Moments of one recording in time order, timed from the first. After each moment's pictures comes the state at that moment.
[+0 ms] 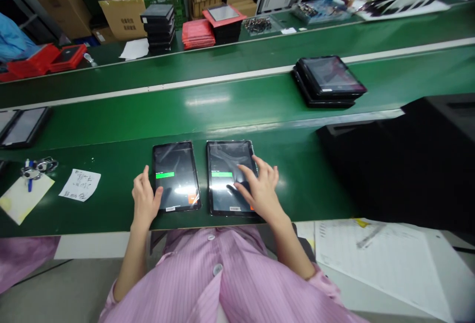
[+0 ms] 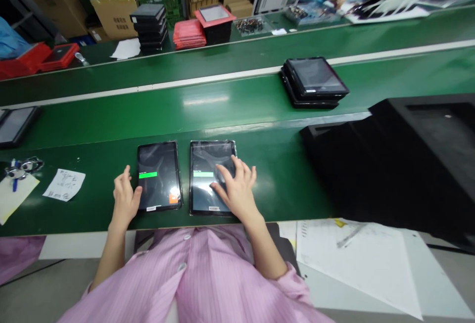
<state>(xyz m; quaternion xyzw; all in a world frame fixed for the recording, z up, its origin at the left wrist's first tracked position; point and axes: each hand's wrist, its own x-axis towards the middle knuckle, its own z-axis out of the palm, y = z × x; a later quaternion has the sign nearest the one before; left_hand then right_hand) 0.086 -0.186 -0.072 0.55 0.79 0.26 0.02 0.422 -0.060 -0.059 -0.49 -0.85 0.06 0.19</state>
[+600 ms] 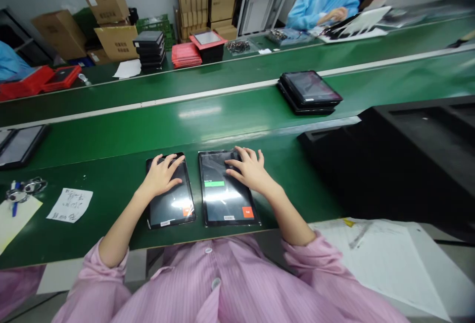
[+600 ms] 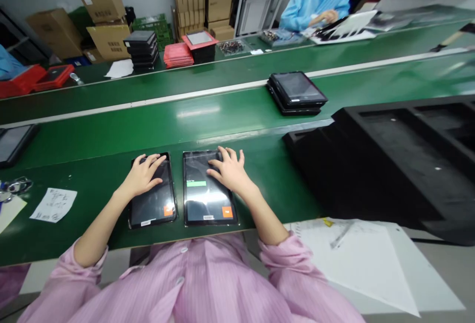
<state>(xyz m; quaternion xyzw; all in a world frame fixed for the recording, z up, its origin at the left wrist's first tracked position) 0.084 -0.061 -0.039 0.84 0.55 0.05 -0.02 0.418 0.022 -0.044 -0.47 -0.88 0.04 0.05</state>
